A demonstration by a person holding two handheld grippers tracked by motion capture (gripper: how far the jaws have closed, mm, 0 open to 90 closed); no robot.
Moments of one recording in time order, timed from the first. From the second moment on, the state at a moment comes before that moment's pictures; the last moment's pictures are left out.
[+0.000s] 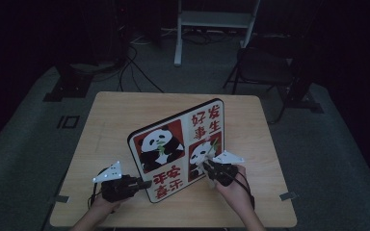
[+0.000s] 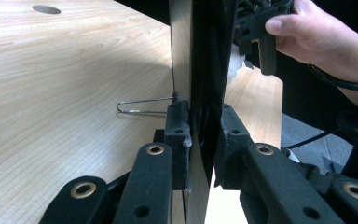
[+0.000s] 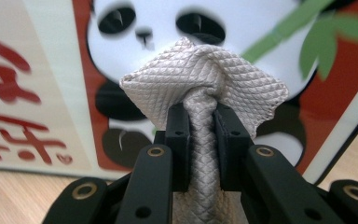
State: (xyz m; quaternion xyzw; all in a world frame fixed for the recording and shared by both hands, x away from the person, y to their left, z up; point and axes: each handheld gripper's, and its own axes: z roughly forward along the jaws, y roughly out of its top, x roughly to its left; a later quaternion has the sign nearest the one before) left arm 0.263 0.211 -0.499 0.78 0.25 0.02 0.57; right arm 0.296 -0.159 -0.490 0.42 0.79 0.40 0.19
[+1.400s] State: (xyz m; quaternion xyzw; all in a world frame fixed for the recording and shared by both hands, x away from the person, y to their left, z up) left arm 0.263 0.213 -0.499 0.78 0.25 0.02 0.57; right arm 0.291 -0.165 -0.466 0.42 0.78 0.43 0.18
